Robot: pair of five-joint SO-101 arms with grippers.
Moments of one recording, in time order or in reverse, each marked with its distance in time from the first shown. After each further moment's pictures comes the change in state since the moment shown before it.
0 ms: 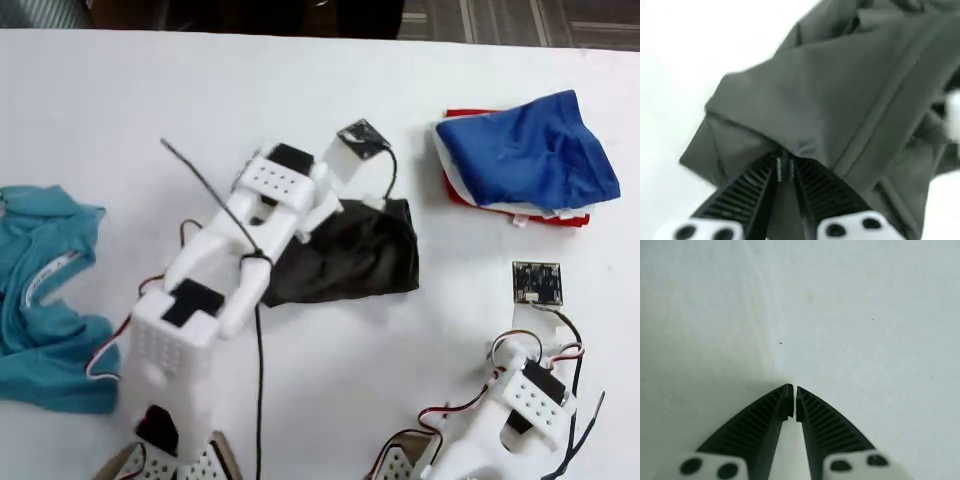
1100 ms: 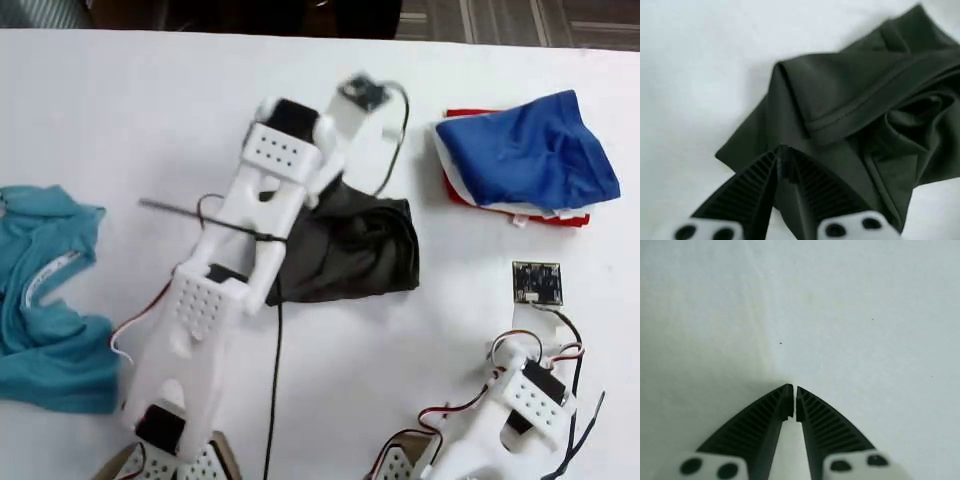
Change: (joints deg) left arm -1.4 22.1 -48.9 30.6 3.4; right arm 0.0 0.0 0.0 0.0 0.0
